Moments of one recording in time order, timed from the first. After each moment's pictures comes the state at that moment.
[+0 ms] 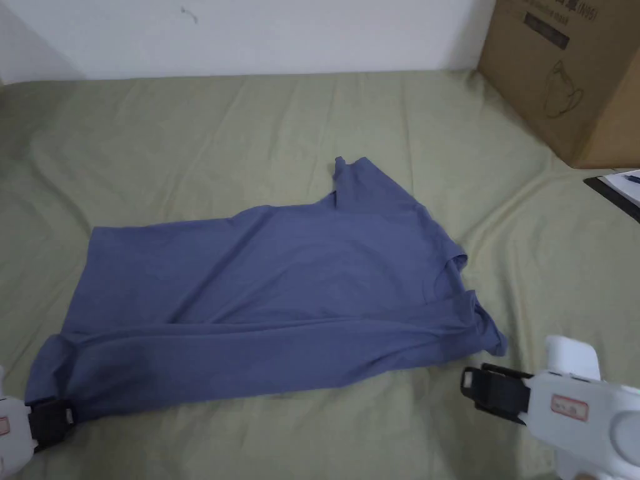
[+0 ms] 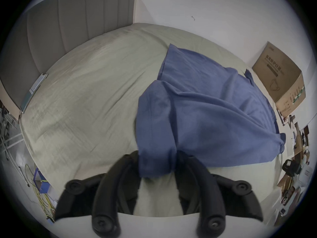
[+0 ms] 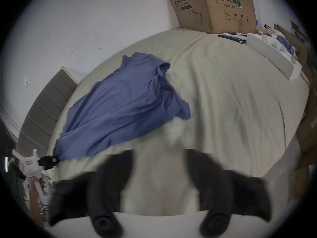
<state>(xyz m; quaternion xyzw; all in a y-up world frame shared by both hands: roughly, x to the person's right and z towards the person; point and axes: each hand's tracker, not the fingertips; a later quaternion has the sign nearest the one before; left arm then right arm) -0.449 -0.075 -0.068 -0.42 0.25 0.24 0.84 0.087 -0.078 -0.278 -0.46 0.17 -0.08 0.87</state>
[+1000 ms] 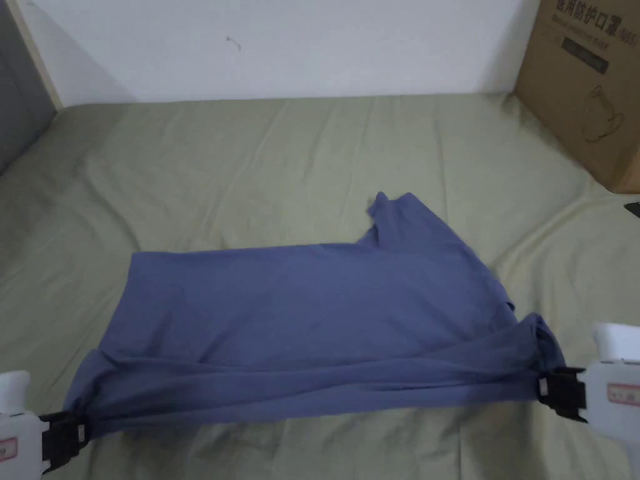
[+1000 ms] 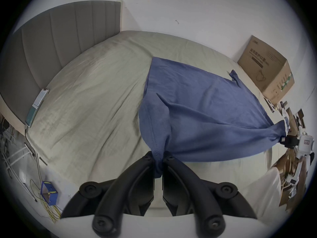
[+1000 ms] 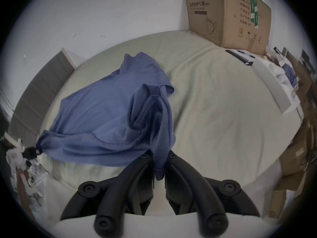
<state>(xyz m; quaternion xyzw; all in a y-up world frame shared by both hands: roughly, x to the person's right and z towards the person) -0.433 -0.028 -0.025 -0.43 0.20 0.20 0.86 0.097 -0.023 -0.276 -0.47 0.18 0.02 0.86</state>
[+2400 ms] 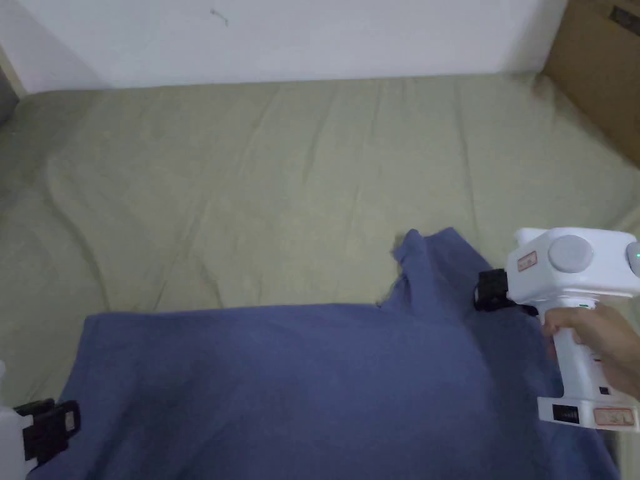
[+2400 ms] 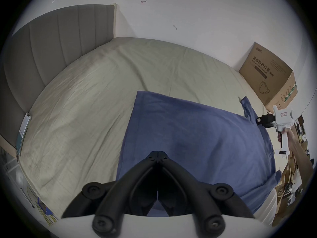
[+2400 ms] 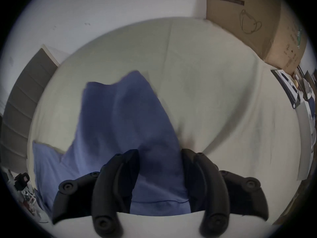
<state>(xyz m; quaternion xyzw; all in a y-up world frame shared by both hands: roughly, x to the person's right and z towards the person) -0.480 -0.038 -0.158 -0.40 0.20 0.20 0.87 -0.049 -0.089 -0.568 -0.54 0.16 0.04 0.83</state>
